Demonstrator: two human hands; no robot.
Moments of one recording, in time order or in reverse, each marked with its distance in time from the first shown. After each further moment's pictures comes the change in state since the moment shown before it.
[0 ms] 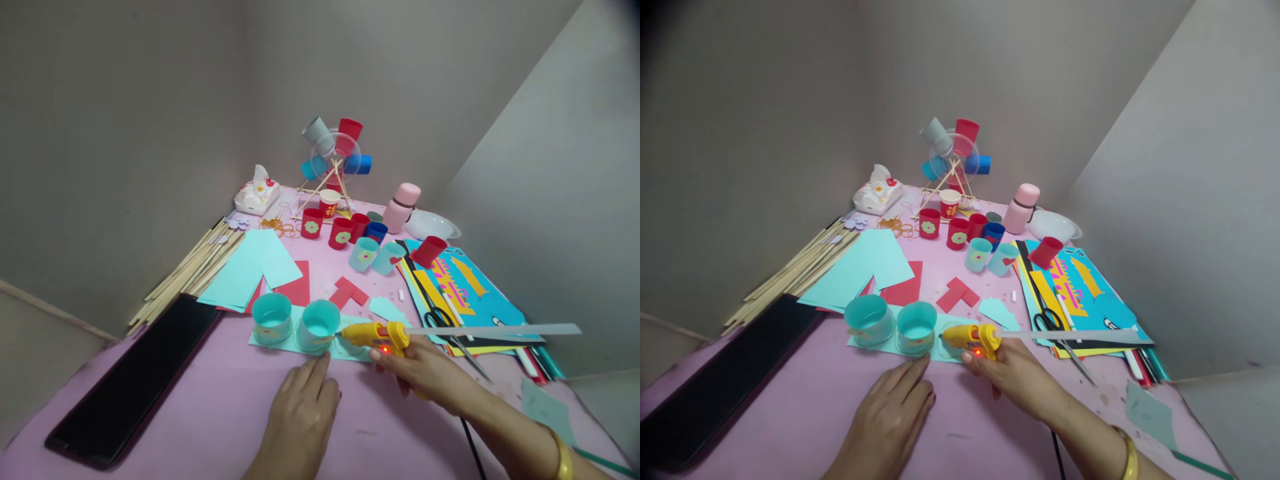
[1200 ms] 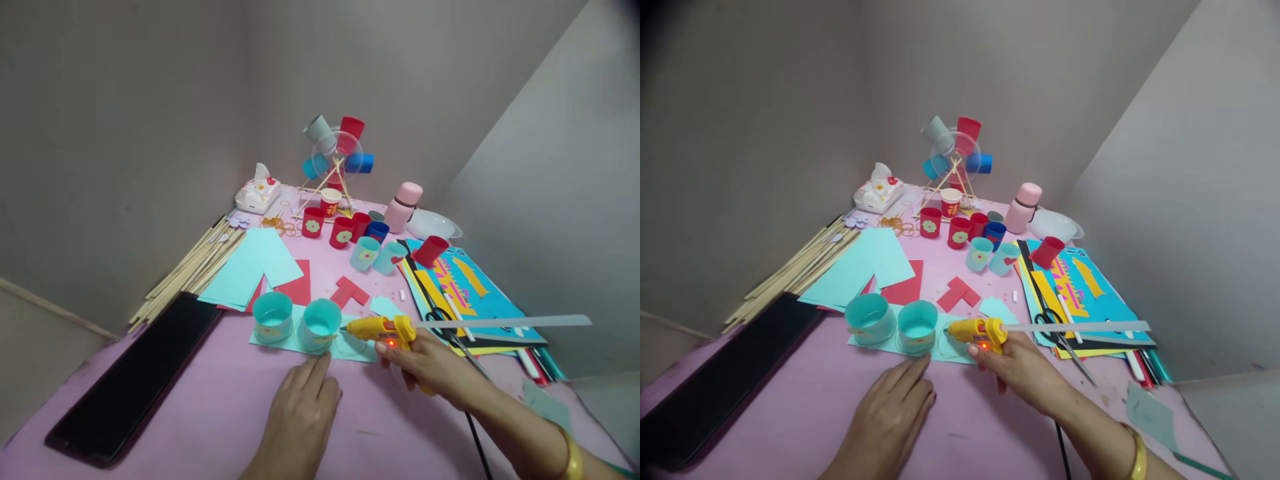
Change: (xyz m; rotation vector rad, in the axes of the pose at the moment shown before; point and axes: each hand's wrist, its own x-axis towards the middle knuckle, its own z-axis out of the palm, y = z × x) left_hand 0.000 -0.001 0.000 -0.059 -0.012 -0.006; right_hand 0.000 -0.006 -0.007 0.050 0.010 -0.007
